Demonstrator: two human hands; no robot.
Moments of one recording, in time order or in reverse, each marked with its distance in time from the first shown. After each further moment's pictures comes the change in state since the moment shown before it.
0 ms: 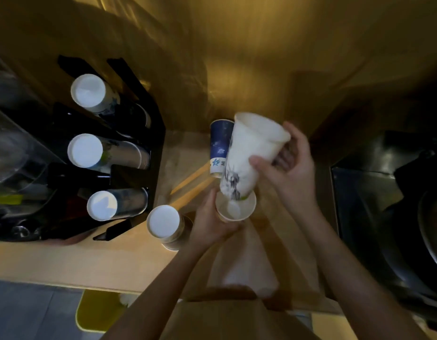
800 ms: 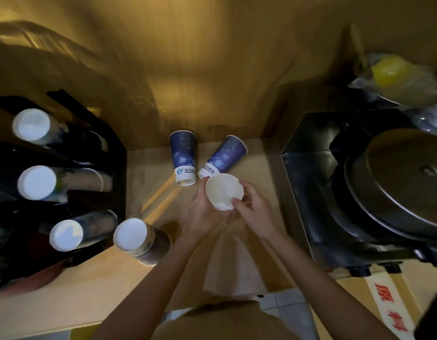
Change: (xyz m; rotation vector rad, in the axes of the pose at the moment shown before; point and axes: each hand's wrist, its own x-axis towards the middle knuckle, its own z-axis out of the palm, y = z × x) left_hand 0.013 0.042 0.039 0.091 -0.083 0.057; right_hand -0.057 0.080 -0.042 -0.432 -0.019 0.275
